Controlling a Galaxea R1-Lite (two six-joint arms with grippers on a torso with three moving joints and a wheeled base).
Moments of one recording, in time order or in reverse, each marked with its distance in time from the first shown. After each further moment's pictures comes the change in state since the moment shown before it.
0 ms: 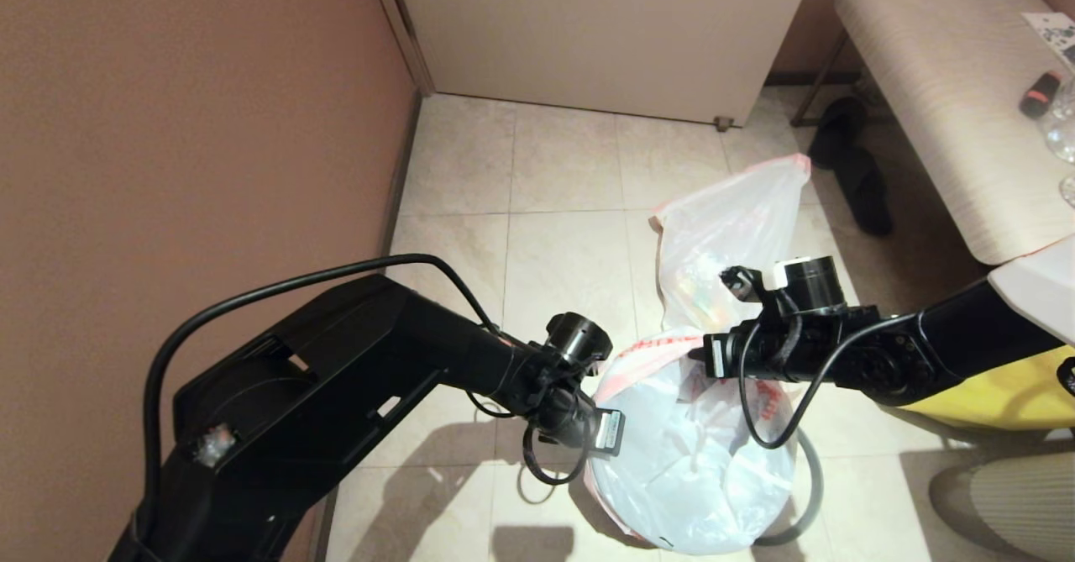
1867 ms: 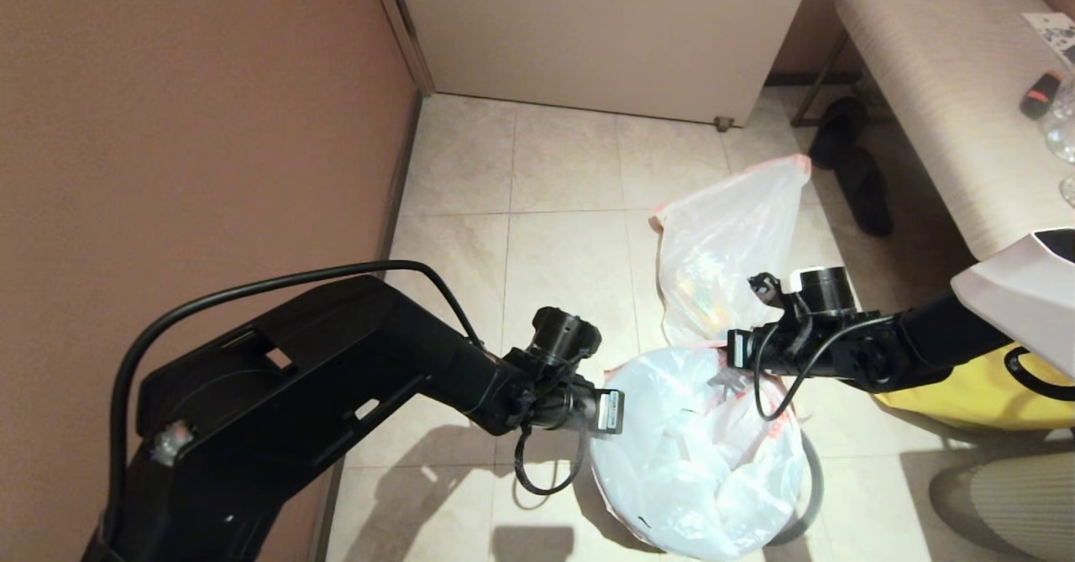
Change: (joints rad) left arm 0.015 -0.051 0.176 -0.385 0.023 -0.060; right arm -0.144 0.159 -0.101 -0.001 0.053 0.067
